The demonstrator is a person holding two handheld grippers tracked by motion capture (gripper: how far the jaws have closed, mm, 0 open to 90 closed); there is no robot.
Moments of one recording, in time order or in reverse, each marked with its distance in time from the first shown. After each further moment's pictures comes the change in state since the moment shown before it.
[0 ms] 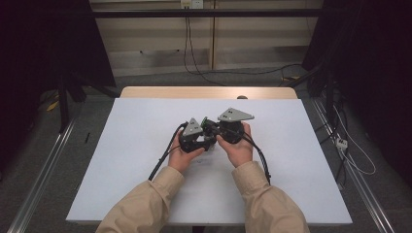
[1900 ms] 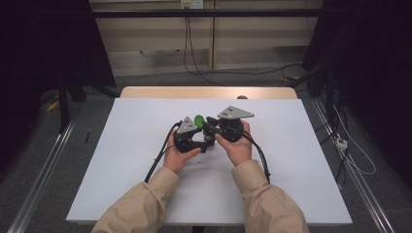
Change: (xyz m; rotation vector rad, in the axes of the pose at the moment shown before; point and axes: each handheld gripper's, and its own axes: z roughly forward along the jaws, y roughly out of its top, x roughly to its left) left arm 0.006 0.002 -0.016 0.000 0.017 -0.061; right arm -0.003 0.003 0.004 -0.009 0.007 0.038
